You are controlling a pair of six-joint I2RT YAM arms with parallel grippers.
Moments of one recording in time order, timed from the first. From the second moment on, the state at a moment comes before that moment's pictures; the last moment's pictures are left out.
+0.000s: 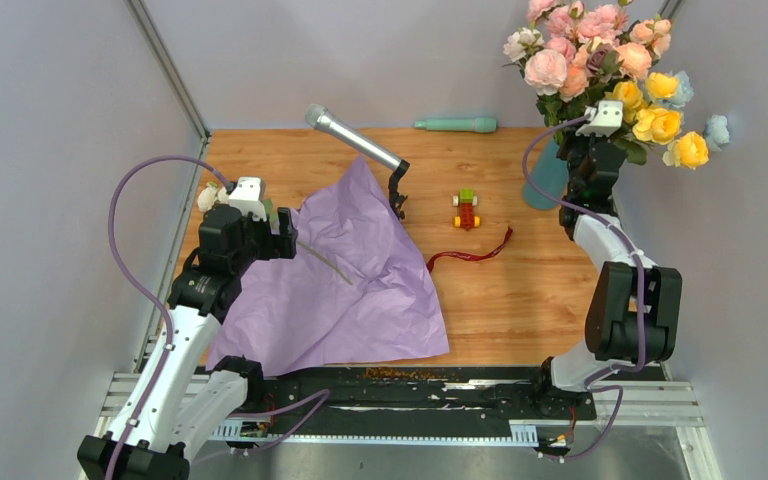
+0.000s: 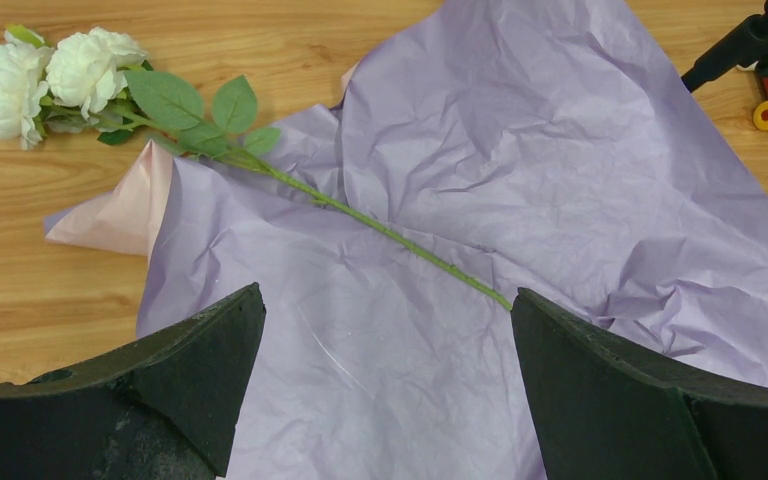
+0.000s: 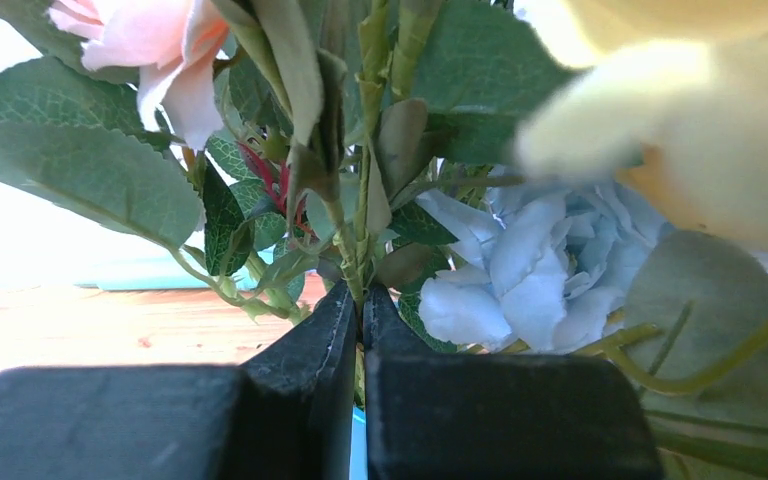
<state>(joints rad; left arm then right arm) -0.21 0.80 0.80 -0.45 -0.02 -0.12 -0.13 1.56 1.02 0.69 -0.02 -0.03</state>
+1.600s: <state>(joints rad) -0.21 0.80 0.80 -0.45 -0.01 -0.12 -0.12 1.43 0.83 0.56 -0.04 0.02</state>
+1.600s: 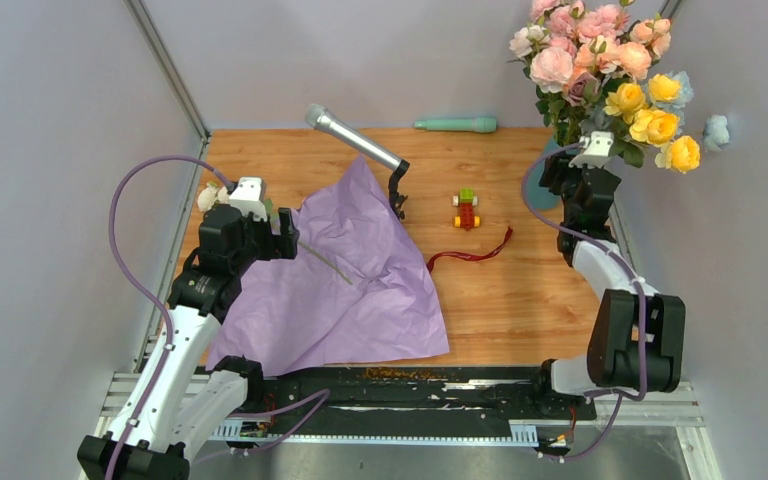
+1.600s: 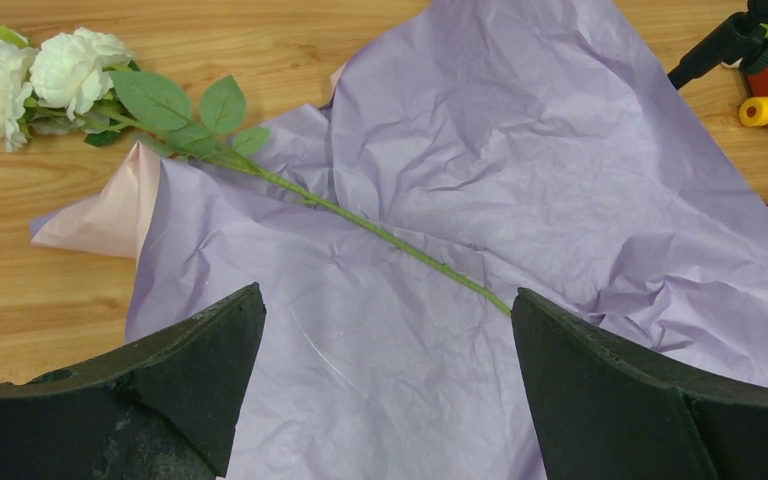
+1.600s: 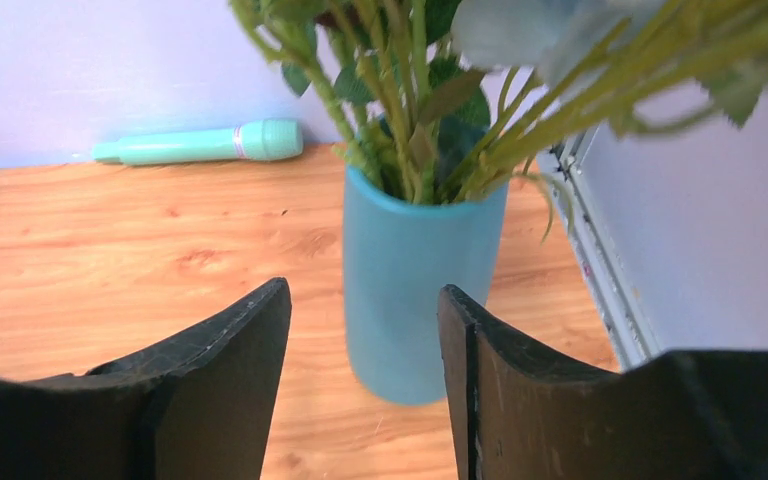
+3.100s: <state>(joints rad) -0.21 1.26 0.40 0.33 -0.02 -0.80 -0.08 0.83 0.57 -0.02 -0.33 0.36</state>
